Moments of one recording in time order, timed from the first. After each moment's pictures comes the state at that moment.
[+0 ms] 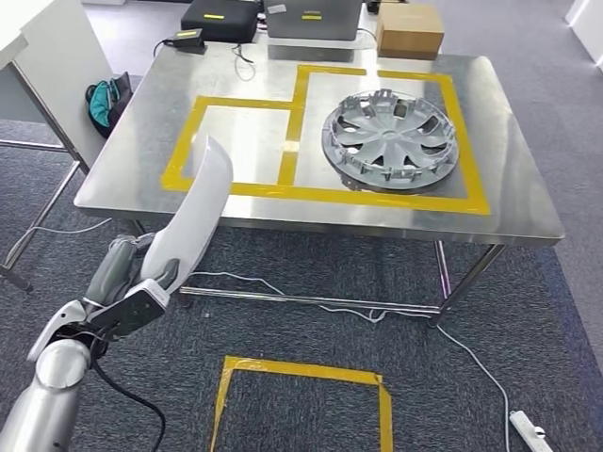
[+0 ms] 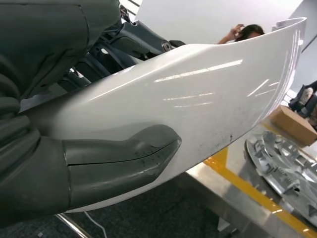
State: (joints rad) left arm -0.09 0.09 -0.19 -1.63 -0.41 -0.14 -0.27; right arm 0.16 0.31 -1.01 -0.83 0.89 0.45 -0.44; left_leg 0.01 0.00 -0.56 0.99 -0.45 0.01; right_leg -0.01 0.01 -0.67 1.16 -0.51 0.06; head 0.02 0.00
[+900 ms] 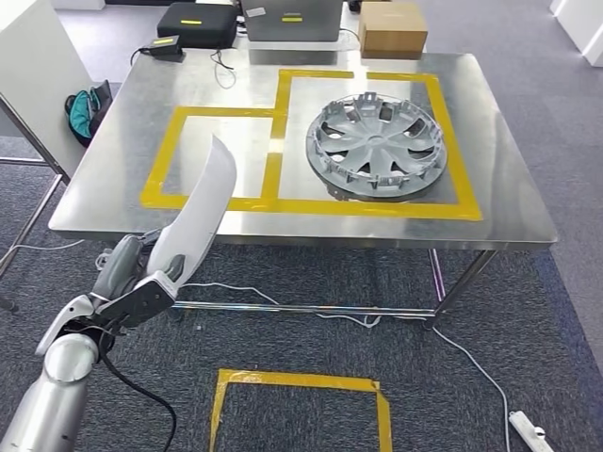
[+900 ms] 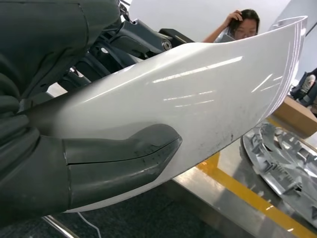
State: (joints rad) left arm -0.13 0.08 -0.21 -1.59 -0.42 -0.14 -0.23; right arm 0.13 0.31 -1.07 -0.80 0.94 0.46 -0.47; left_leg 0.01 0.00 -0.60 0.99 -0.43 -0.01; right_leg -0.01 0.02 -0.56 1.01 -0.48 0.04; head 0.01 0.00
